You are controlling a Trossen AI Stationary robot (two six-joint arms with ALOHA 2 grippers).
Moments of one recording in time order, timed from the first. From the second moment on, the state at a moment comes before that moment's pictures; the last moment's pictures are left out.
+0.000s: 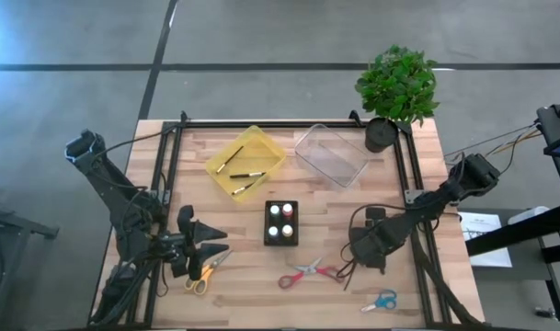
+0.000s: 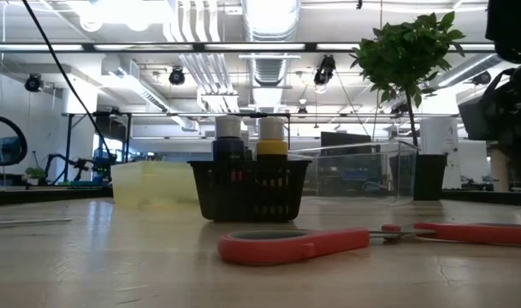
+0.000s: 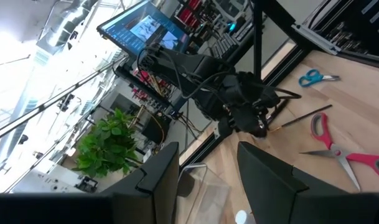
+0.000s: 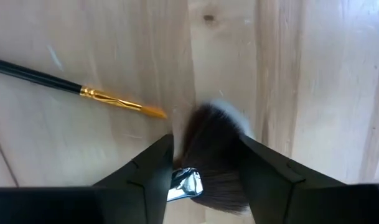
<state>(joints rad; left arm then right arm) -0.89 1.09 0.76 0.23 -0.97 0.81 0.56 1.55 0.74 -0.85 0.12 0.70</state>
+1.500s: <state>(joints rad) -0.89 1.09 0.76 0.23 -0.96 0.80 0.10 1.53 1.34 -0.40 0.61 -0.25</state>
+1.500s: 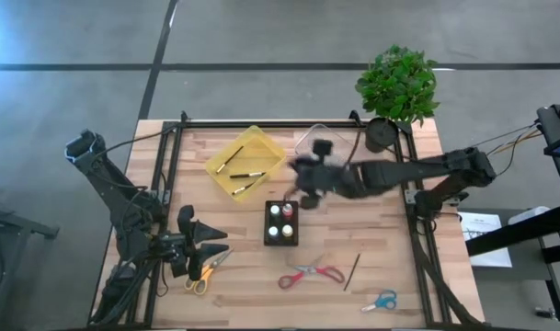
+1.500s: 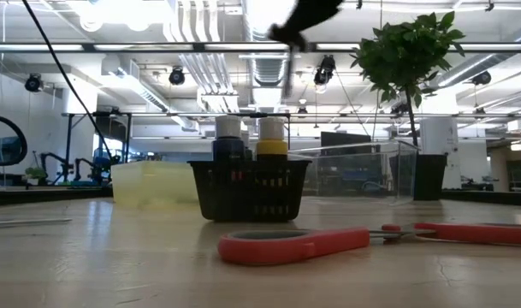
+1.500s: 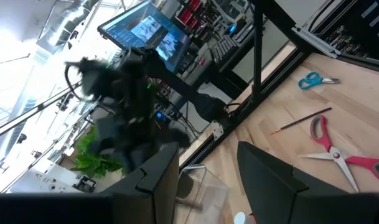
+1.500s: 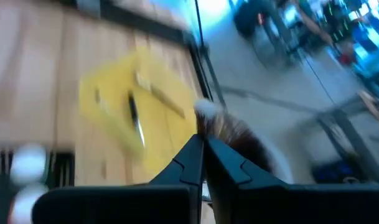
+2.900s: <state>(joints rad) -0.89 1.09 0.76 0.19 -0.98 0.78 -0.28 2.16 1.73 -0.07 0.19 -0.32</state>
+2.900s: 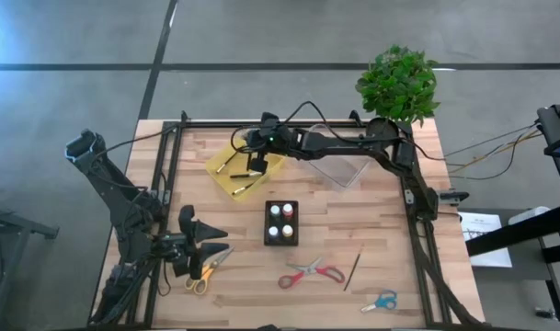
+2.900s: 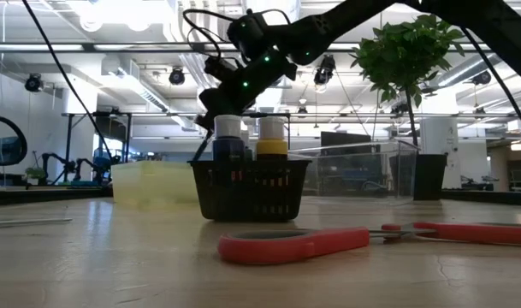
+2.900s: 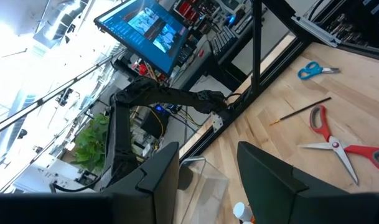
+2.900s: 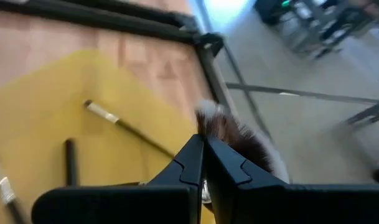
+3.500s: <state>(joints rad) -0.89 1.09 0.76 0.19 -0.98 0.78 -0.31 2.15 1.73 -0.13 0.07 -0.27</state>
